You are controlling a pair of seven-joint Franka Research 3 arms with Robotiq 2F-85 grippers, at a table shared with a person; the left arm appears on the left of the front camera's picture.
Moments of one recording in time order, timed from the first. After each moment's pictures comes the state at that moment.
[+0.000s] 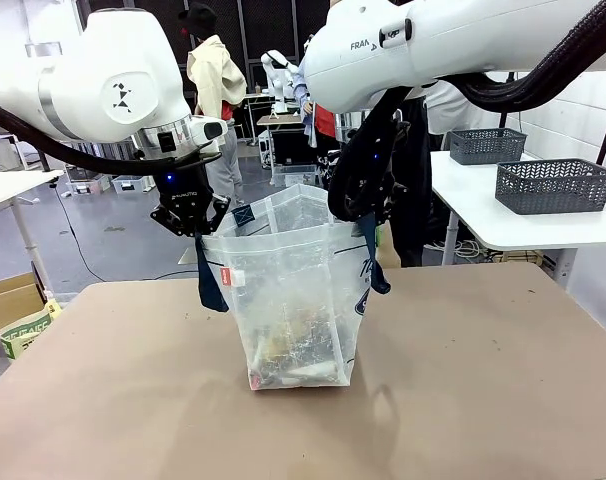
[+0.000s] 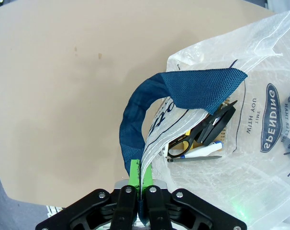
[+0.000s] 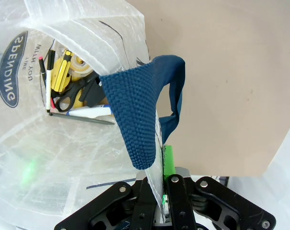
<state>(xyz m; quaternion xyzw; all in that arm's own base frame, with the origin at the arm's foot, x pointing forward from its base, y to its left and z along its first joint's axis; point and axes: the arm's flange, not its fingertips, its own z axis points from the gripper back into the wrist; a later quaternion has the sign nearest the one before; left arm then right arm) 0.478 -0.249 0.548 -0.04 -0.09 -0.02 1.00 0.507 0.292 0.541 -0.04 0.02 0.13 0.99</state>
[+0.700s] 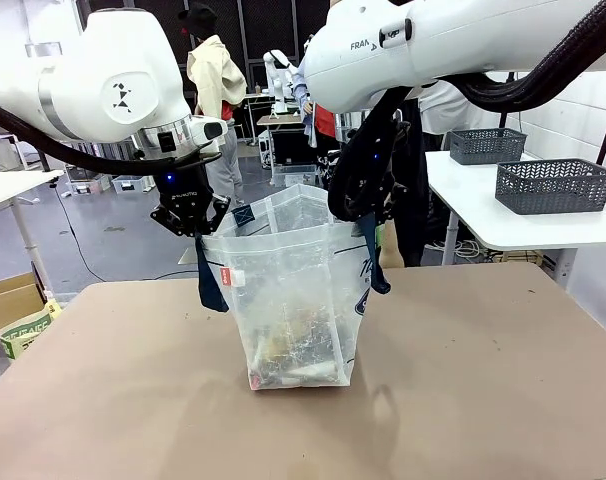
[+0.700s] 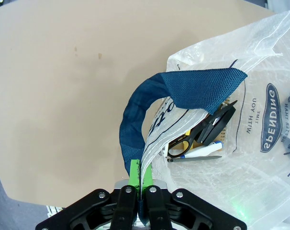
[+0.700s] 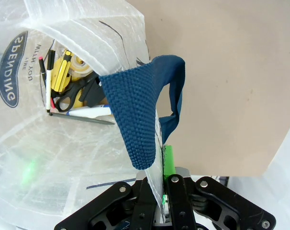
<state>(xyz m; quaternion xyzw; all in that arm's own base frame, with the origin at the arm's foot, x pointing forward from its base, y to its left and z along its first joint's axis) 0.478 -0.250 0.548 -0.04 -0.09 -0.02 1.00 0.507 0.292 0.541 -0.04 0.02 0.13 0.99</state>
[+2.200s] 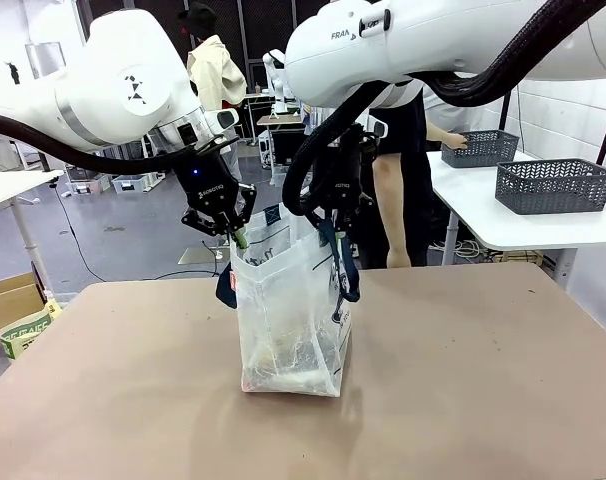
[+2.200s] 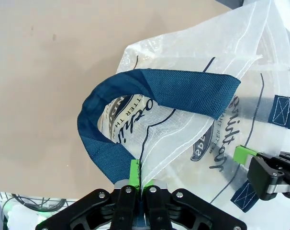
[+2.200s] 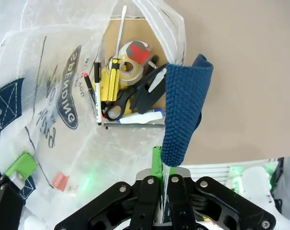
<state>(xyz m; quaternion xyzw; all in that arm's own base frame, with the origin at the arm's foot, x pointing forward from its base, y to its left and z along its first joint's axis) 0.480 -0.279 0.550 -0.15 -0.05 0.05 0.99 0.509 0.334 0.536 0.04 0.04 -0.01 1.00</state>
